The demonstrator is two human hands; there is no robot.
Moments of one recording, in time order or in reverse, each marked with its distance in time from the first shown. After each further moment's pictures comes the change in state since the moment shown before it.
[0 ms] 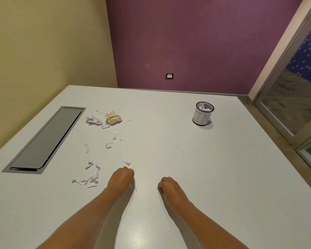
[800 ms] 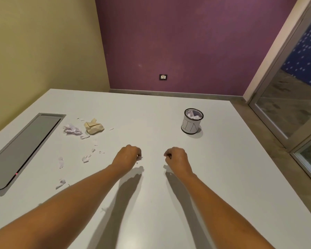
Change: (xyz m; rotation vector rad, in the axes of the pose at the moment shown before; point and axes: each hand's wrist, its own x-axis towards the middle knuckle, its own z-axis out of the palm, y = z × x) left_hand 0.097 0.068 -0.080 -0.331 0.157 0.045; right_hand 0.087 0.062 -0.119 0.254 0.346 0.161
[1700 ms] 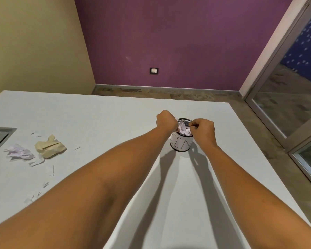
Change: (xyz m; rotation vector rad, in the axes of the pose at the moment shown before) left_hand 0.236 0.169 0.006 -0.812 0.065 -0.258; right_hand 0.197 0.084 -0.092 0.074 0.308 0.158
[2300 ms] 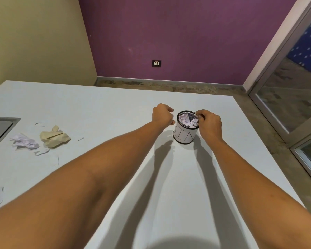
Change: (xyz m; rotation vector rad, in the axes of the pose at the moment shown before) left_hand 0.010 -0.025 -0.019 0.025 -0.008 0.074; right_hand -0.003 0.007 0.002 -0.047 0.076 -0.022
